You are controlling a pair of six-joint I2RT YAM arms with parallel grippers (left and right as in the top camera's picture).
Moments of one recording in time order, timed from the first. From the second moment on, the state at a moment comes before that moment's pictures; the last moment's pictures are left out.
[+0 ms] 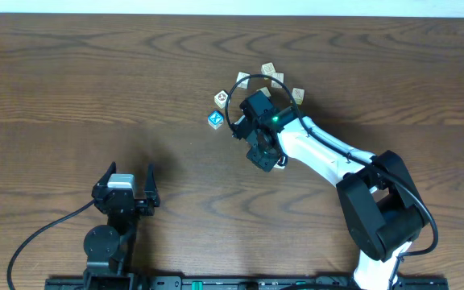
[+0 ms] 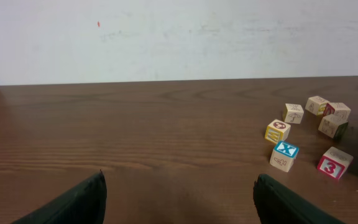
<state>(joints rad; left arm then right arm) -0.05 0.01 0.01 -0.11 0.00 0.01 0.59 1.96 1.29 -0.75 0.03 -0.32</state>
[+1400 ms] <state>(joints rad) -0.05 0.01 0.01 -0.11 0.00 0.01 0.67 1.96 1.52 -1.06 -0.11 0.07</state>
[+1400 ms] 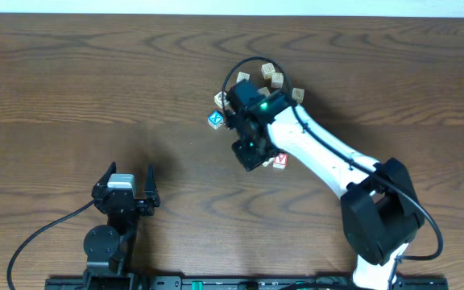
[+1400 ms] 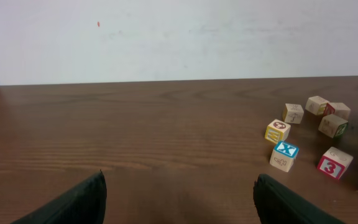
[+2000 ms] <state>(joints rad) -0.05 0.01 0.01 -0.11 0.00 0.01 0.73 1.96 1.31 -0.82 0.08 0.15</state>
